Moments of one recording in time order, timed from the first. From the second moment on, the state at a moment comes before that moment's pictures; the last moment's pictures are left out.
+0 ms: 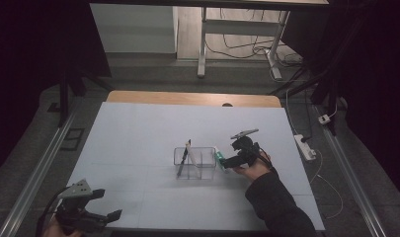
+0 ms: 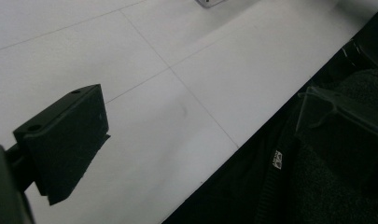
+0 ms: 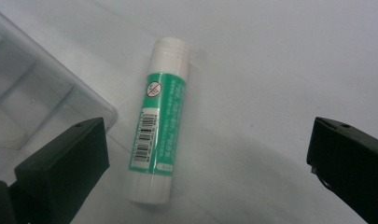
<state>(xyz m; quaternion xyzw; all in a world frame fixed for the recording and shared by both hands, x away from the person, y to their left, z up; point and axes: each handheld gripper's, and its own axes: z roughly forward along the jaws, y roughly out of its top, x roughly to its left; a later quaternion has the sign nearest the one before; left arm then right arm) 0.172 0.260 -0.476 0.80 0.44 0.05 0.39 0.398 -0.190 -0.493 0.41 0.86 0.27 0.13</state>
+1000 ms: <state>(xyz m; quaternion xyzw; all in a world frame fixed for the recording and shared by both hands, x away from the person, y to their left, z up) 0.172 0.260 -0.476 0.80 0.44 0.05 0.39 0.414 -0.165 -0.501 0.38 0.89 0.23 0.07</state>
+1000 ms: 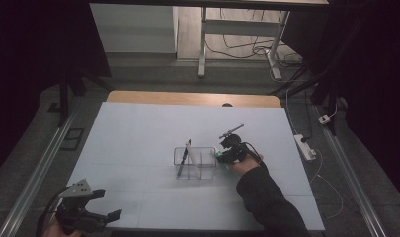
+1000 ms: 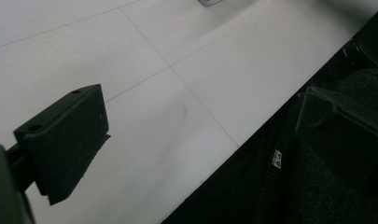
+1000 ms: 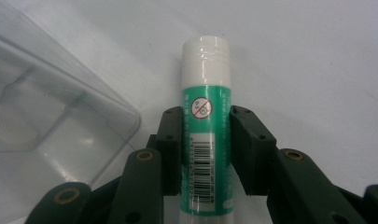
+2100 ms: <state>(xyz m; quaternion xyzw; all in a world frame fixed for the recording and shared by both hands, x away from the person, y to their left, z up) 0.171 0.260 -0.475 0.81 0.44 0.05 0.40 0.394 -0.185 -0.454 0.37 0.86 0.33 0.12</state>
